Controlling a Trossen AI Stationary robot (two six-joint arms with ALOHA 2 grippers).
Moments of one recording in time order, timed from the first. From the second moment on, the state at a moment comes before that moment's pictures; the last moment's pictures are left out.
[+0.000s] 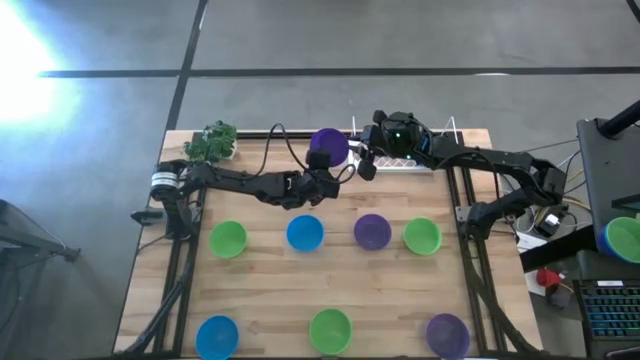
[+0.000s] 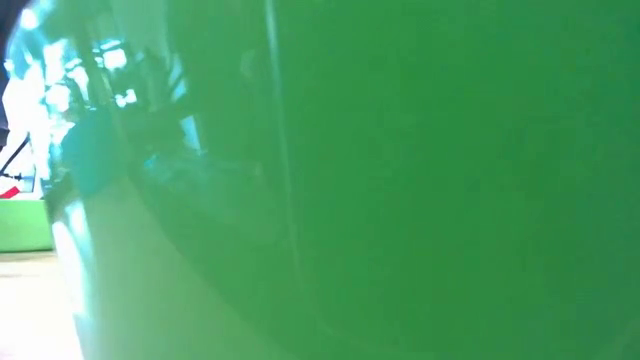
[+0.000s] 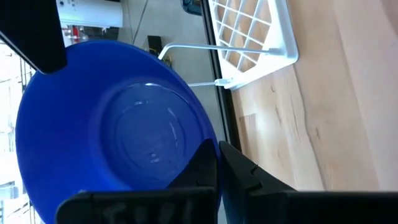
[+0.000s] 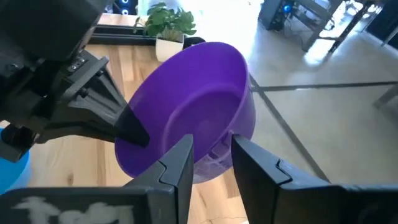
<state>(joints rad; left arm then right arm) 0.09 1.79 1.26 -0.09 -0.82 0.92 -0.48 1.41 0.99 -0.01 -0.05 -0.23</state>
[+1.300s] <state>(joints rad) 0.06 1.78 1.31 -0.09 -0.95 0.96 -0.48 1.42 0.99 0.05 0.13 0.19</state>
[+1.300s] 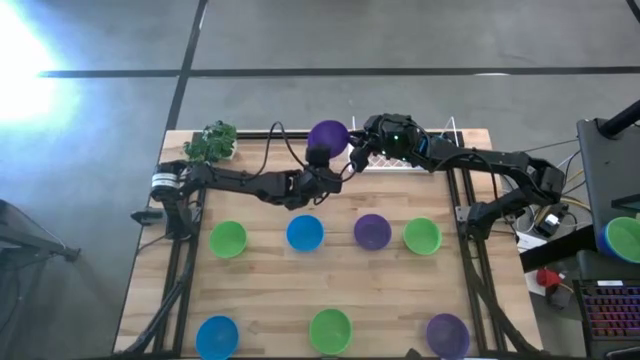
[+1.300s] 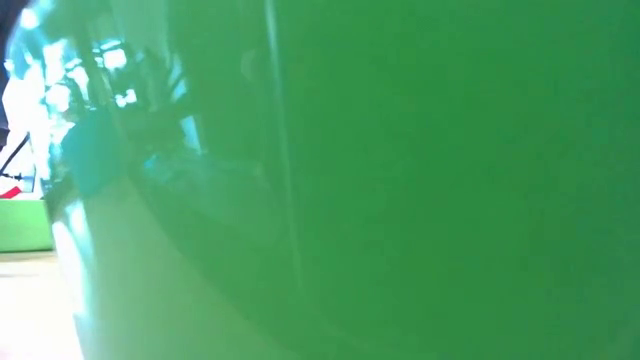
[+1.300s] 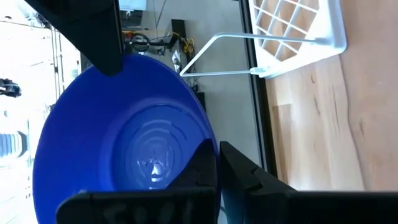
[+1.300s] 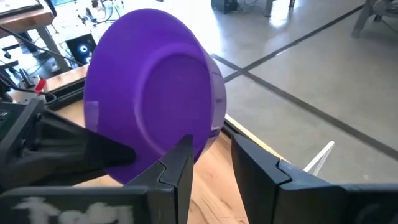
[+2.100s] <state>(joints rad) 0.06 1.78 1.31 -0.15 -0.82 0.94 -0.48 1.42 0.99 0.05 0.06 0.09</state>
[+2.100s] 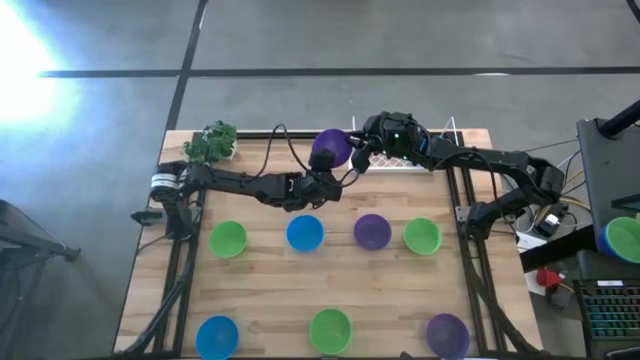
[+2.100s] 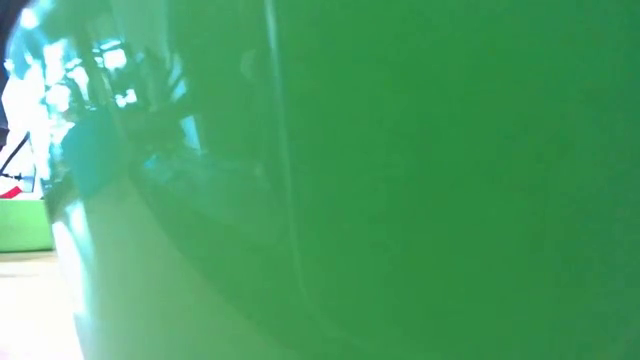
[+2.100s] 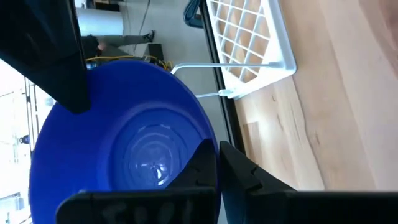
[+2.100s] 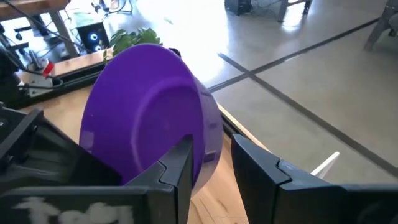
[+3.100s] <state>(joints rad) 0.04 1.78 1.36 -0.17 -0.85 0.95 -0.48 1.42 0.99 0.04 0.05 0.05</state>
